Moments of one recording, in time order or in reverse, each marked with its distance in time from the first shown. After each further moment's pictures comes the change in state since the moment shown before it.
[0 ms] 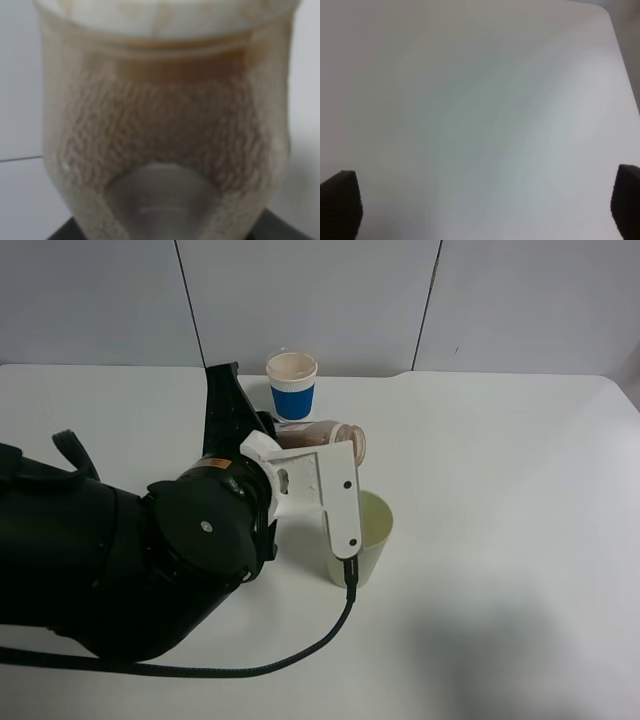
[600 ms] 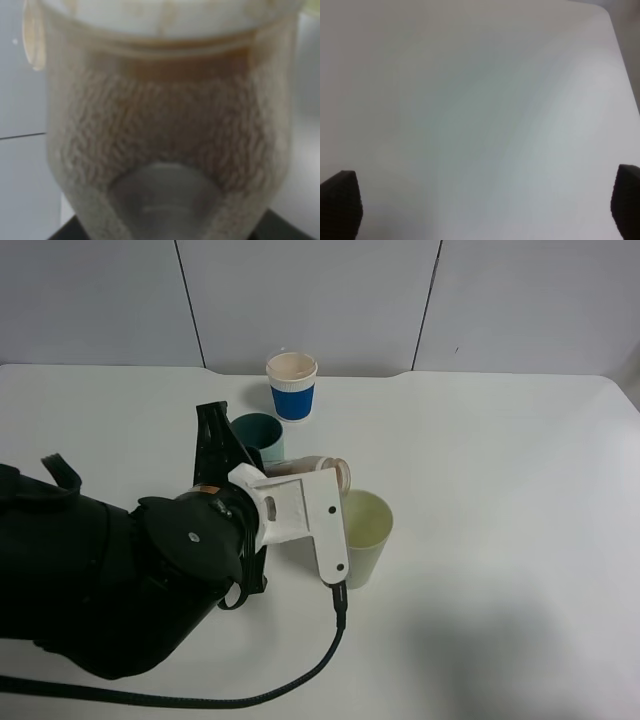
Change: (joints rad) left arm 0.000 0.000 0.047 -0.111 0.066 0.000; right arm 0.000 0.000 0.000 0.000 0.000 0.000
